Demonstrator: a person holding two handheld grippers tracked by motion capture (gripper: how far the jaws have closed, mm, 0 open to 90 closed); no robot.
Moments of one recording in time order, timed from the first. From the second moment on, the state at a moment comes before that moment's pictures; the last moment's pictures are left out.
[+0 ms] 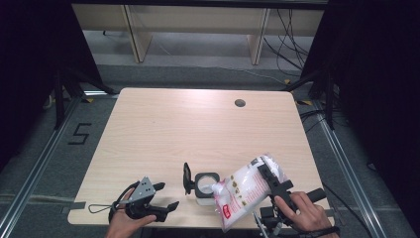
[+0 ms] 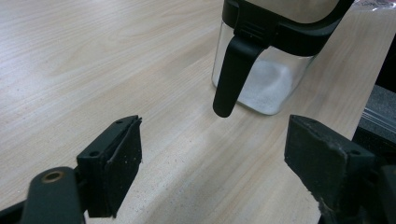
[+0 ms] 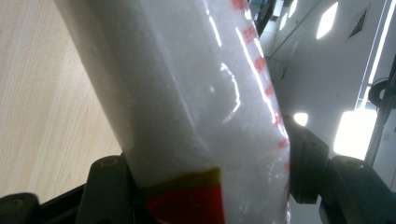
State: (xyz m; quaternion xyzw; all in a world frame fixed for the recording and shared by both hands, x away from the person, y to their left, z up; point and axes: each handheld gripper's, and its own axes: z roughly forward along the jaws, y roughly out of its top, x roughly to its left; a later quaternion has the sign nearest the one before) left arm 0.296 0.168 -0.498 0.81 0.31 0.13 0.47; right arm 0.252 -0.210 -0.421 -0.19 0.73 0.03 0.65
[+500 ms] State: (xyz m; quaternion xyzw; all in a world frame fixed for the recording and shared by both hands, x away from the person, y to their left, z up) left arm 0.294 0.167 -0.497 0.81 0.32 0.13 0.47; right arm 0.256 -0.210 -0.420 -0.22 0.72 0.03 0.65
